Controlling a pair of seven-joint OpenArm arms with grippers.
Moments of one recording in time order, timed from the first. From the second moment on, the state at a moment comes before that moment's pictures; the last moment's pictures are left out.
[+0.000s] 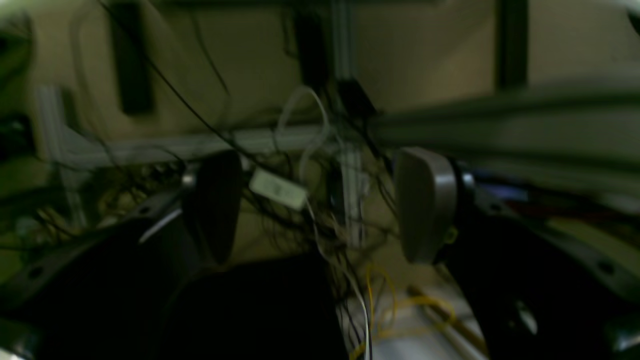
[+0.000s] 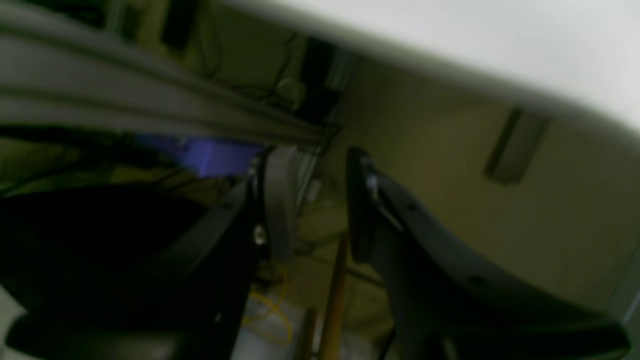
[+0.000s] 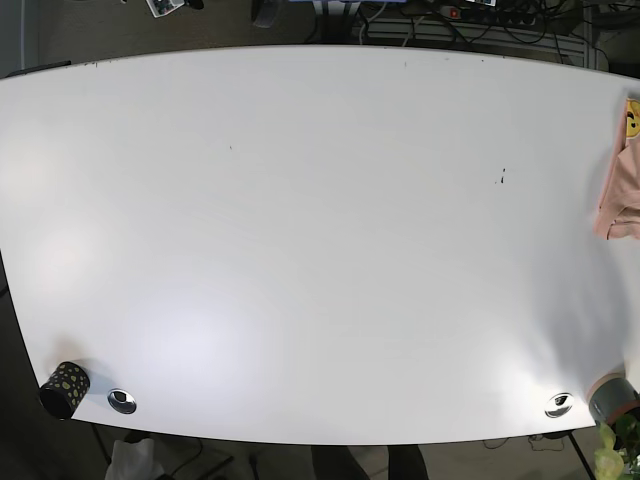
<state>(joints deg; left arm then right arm) 67.5 4.4 -12.1 108.1 -1.8 -17.4 10.3 -66.0 15.8 15.4 109.4 10.5 30.2 -9.3</state>
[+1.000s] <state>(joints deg) 32.8 -1.8 -16.8 48.6 -1.5 -16.7 10.5 -35.4 15.7 0.3 58.0 9.9 28.7 -9.1</state>
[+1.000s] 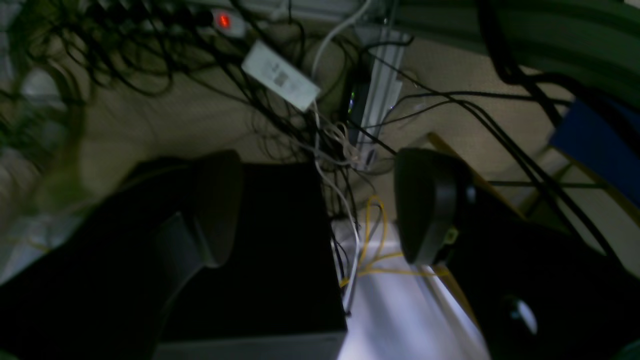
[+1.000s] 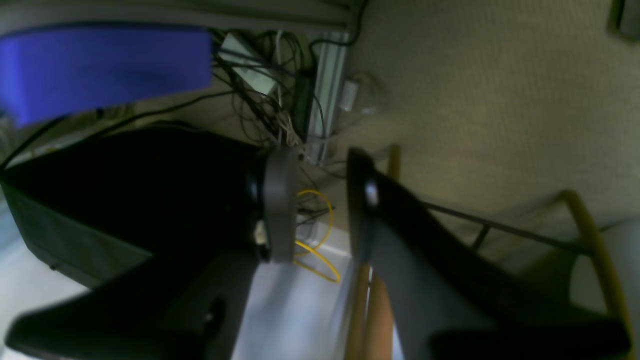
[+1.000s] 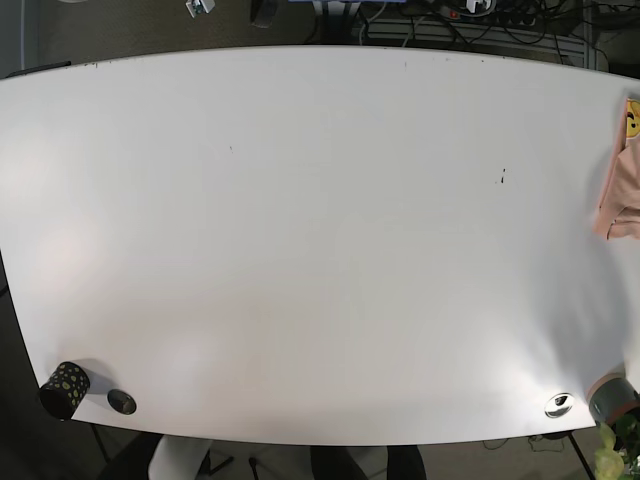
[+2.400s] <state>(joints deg) 25.0 -3.3 -1.3 36.0 -2.1 -6.9 6.8 -26.5 14.3 -6.0 39.5 10.6 21.4 -3.7</state>
